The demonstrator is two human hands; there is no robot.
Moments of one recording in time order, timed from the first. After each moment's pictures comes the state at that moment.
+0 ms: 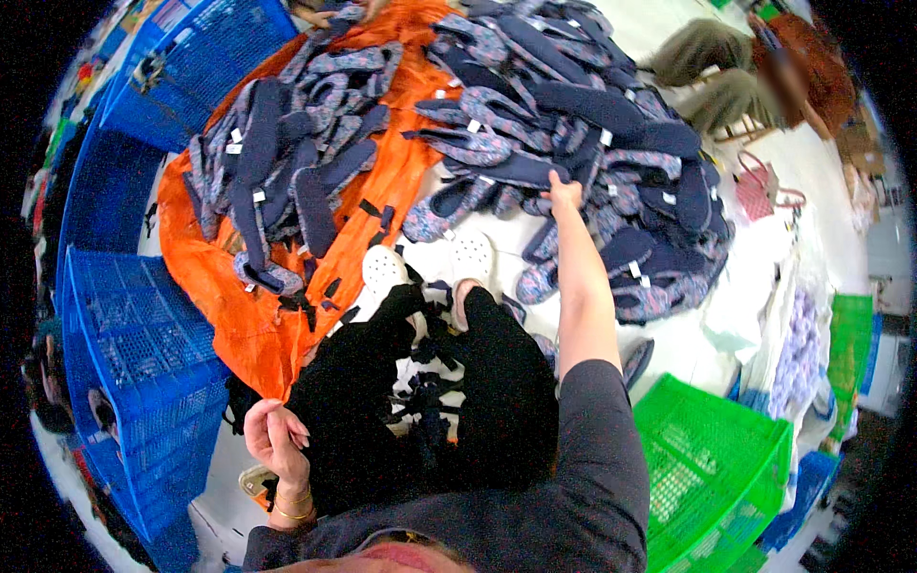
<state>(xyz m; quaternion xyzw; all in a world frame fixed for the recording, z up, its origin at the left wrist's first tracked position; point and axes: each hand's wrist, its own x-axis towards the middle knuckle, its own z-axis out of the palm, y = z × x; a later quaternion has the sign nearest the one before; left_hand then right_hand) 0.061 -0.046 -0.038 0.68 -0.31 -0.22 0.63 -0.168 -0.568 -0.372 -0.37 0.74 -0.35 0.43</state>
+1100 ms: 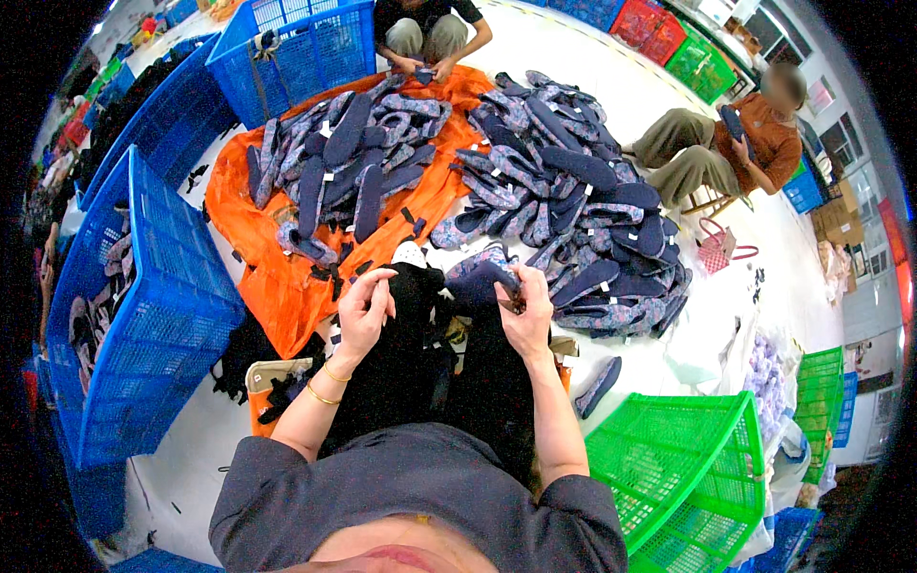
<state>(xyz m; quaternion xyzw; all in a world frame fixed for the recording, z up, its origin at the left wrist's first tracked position) 0.036 -0.008 -0.031 0.54 -0.42 -0.26 0.68 -0.184 -0.148 -0.026 -0.77 0.35 -0.44 0.28</state>
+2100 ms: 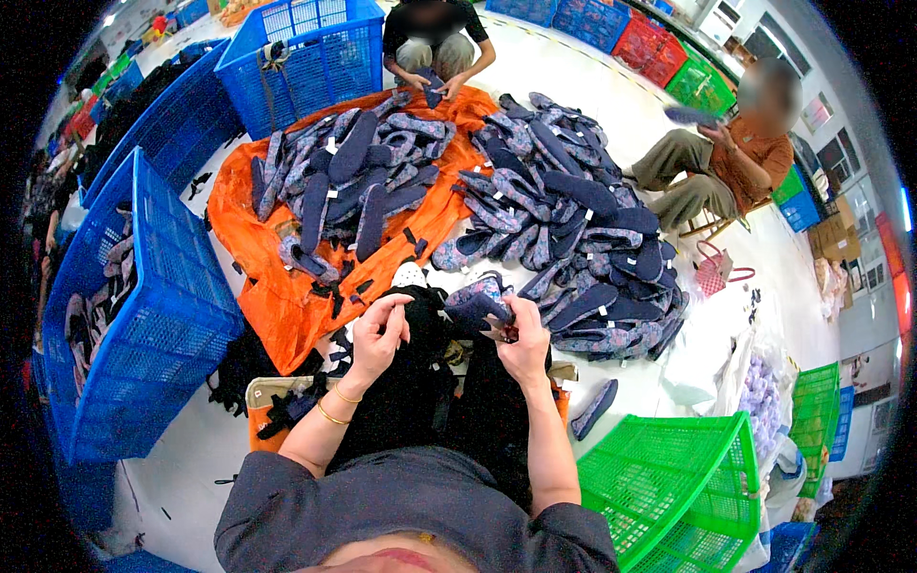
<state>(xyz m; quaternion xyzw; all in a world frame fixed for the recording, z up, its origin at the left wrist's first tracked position) 0.027 -0.014 -0.033 0.53 -0.41 -0.28 0.69 -0.178 -0.139 -0.025 -0.81 0.34 -0.42 0.24</state>
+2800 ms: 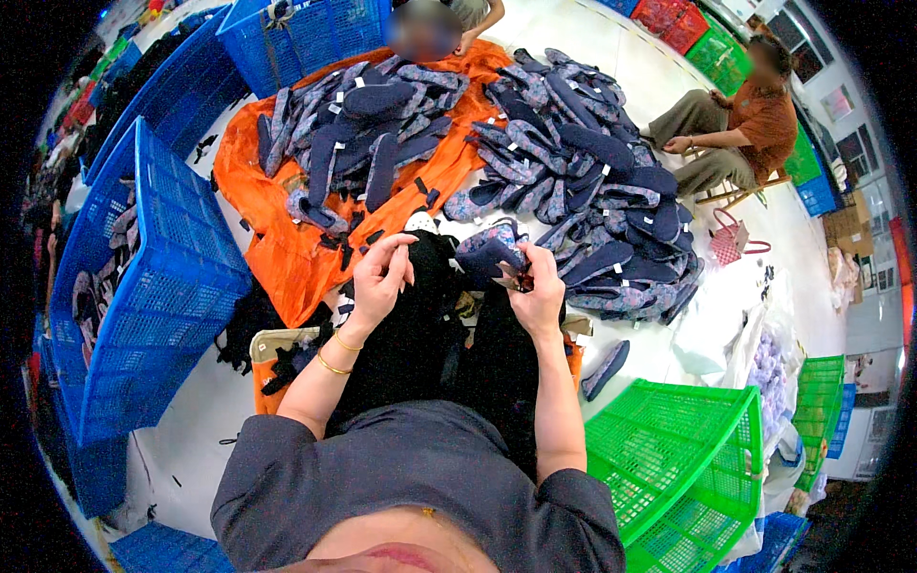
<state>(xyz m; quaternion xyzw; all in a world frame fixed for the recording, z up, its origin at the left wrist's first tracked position) 0.033 -0.013 -0.038 0.52 -0.43 -0.26 0.69 -0.179 -0.134 -0.024 -0.81 0.33 -0.42 0.23</state>
